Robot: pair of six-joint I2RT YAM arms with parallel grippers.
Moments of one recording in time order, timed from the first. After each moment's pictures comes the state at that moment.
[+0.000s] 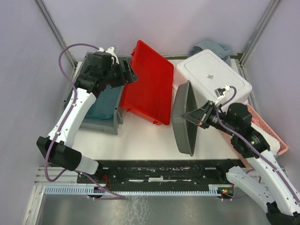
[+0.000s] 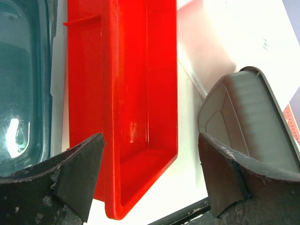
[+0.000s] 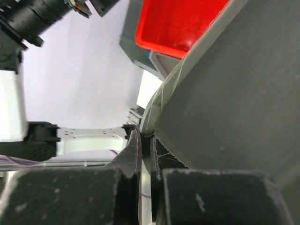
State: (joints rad) left arm -0.34 1.46 1.60 -0.74 0.13 -0.49; right arm 0.49 0.72 0.95 -0.50 -0.36 0.95
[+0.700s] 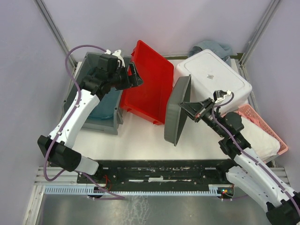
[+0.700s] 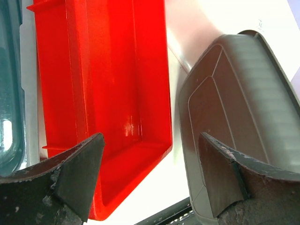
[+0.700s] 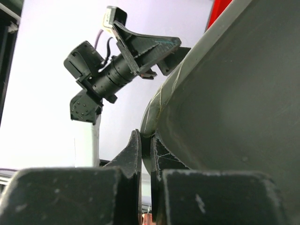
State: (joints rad) left arm -0.41 1.45 1.57 -0.73 0.13 -0.49; right arm 0.49 0.69 0.54 0.29 -0.27 1.40
